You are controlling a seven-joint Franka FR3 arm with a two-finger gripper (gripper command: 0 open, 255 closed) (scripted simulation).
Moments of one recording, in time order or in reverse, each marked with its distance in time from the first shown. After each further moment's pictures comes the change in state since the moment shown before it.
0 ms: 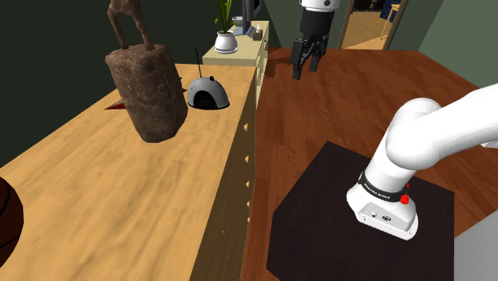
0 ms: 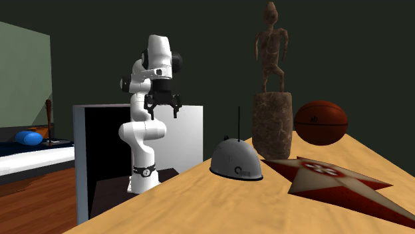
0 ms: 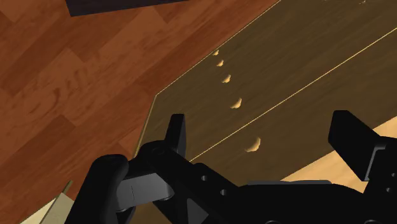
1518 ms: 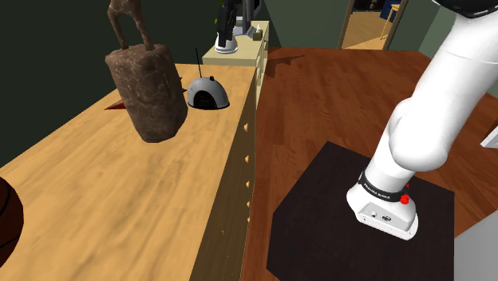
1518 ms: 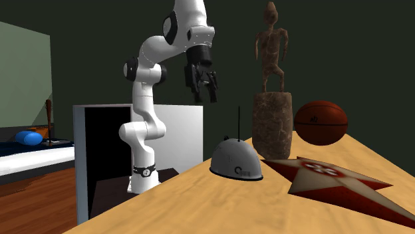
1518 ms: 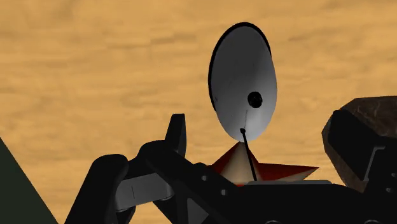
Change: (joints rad) arm 0.137 0.752 -0.064 0.771 0.030 0.102 -0.539
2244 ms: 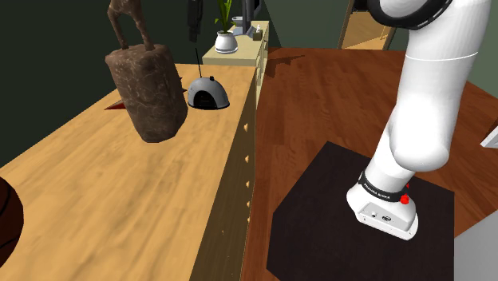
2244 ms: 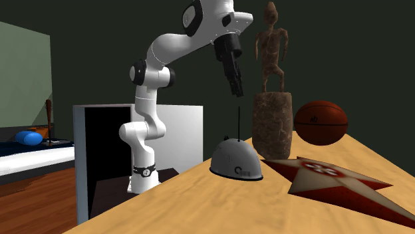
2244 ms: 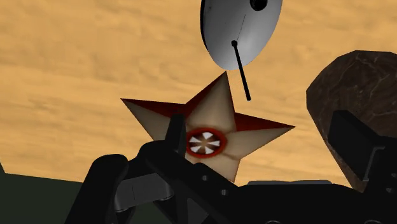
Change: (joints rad) arm 0.030 0.277 0.038 0.389 0.024 -0.071 -0.155
